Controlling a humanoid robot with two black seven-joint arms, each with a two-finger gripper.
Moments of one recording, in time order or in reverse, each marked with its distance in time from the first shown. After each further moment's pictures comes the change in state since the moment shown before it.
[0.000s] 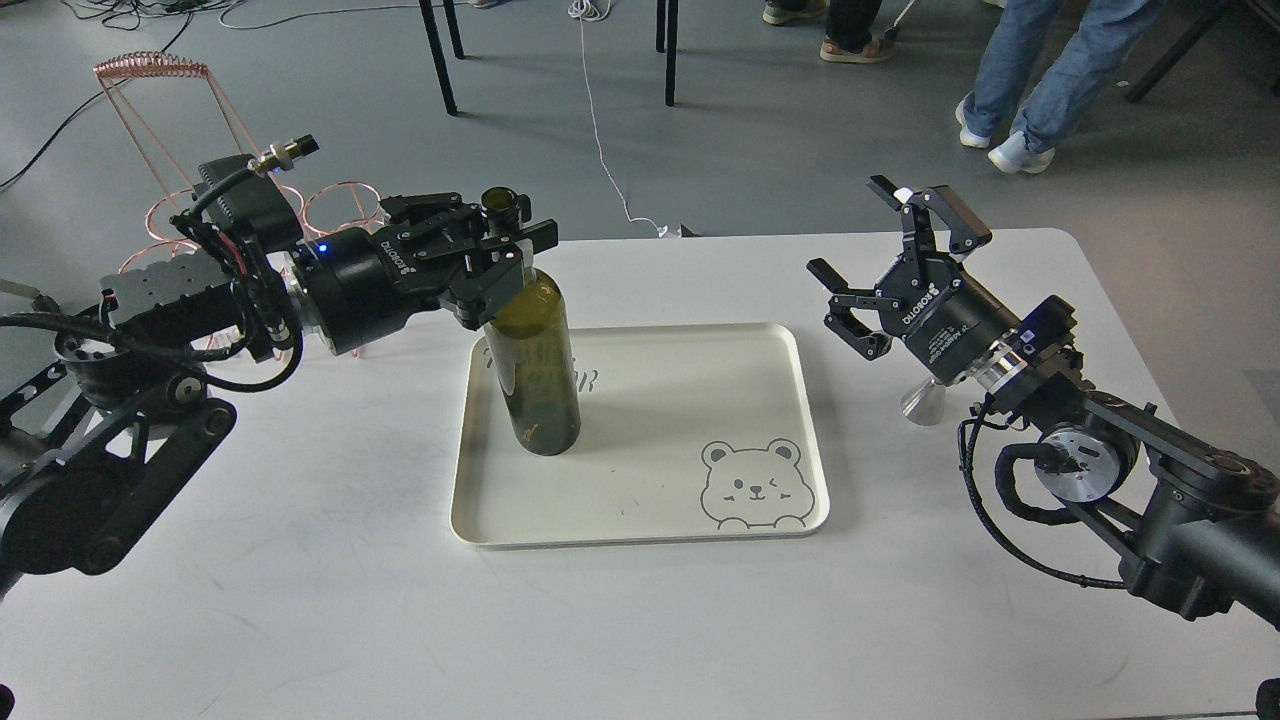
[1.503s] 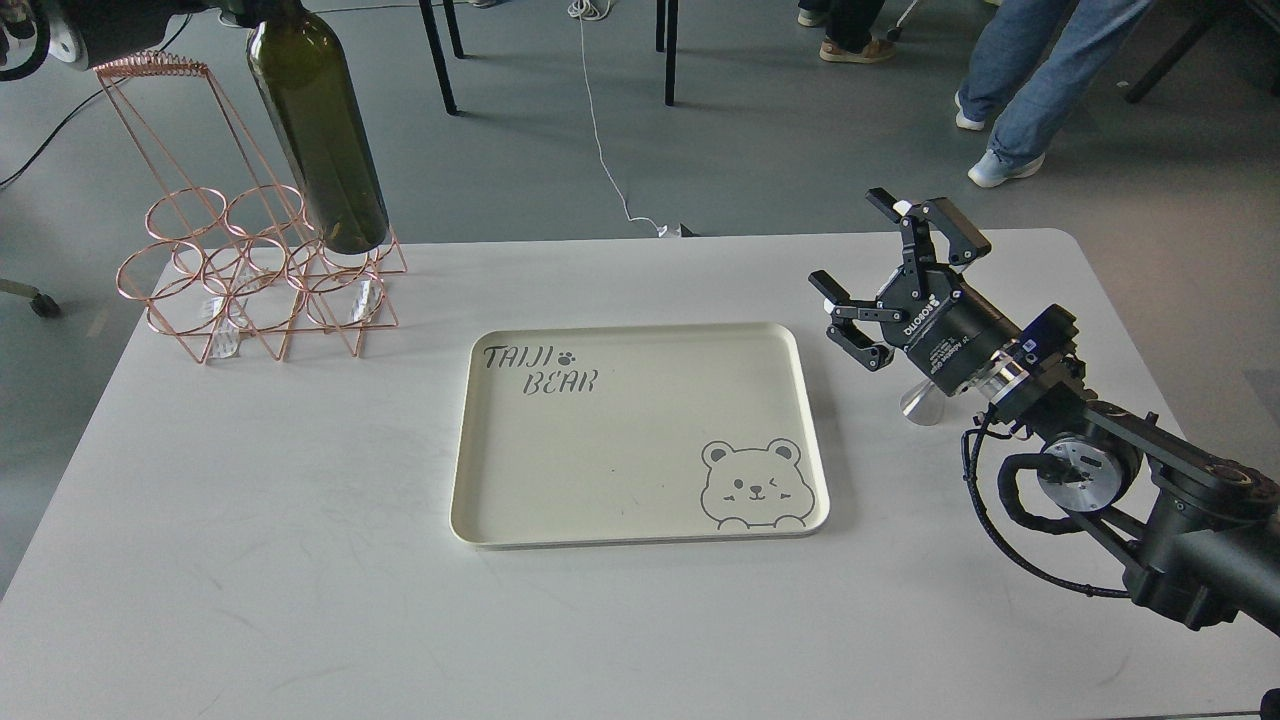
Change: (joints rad) left arm -0.613 0.270 0.311 0.500 -0.245 -0.012 0.001; right arm -0.023 -0.004 0.002 0.001 -0.021 0.000 0.000
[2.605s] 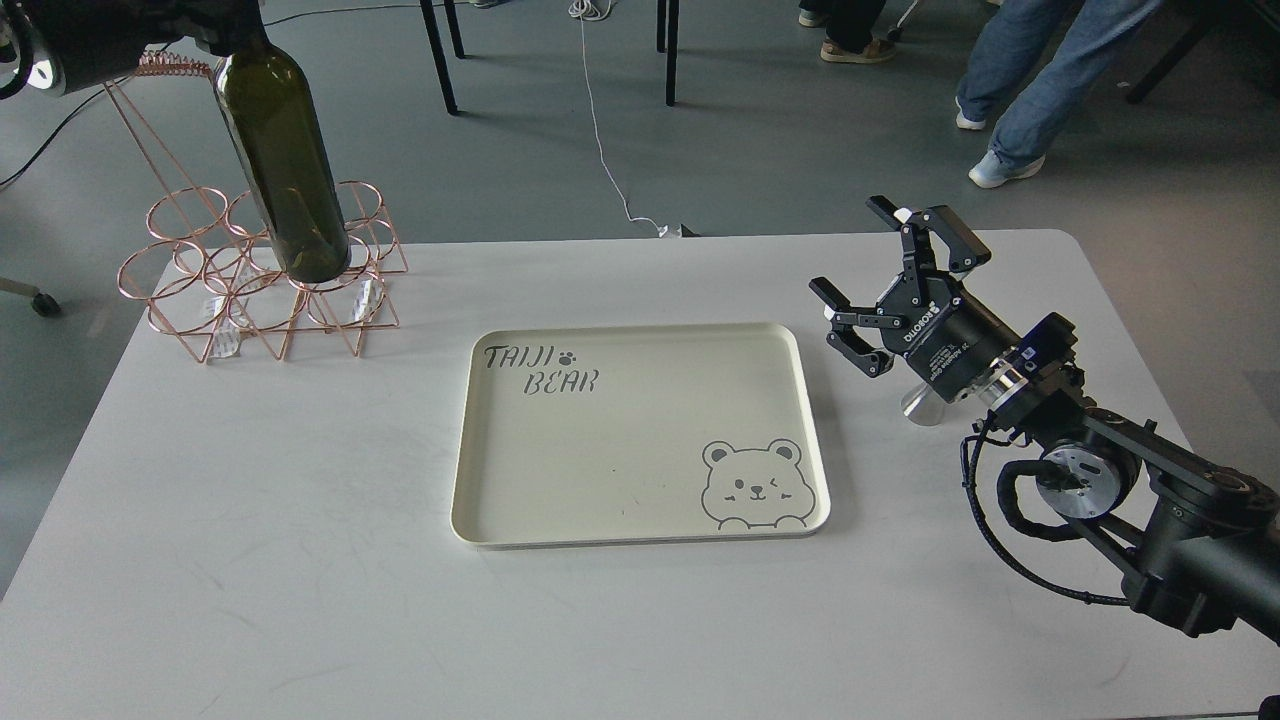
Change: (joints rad) left arm 0.011 0.020 0.053 0.060 -0.014 -0.009 0.000; right arm -0.012 0.004 0.008 0.000 -0.001 0.000 0.000
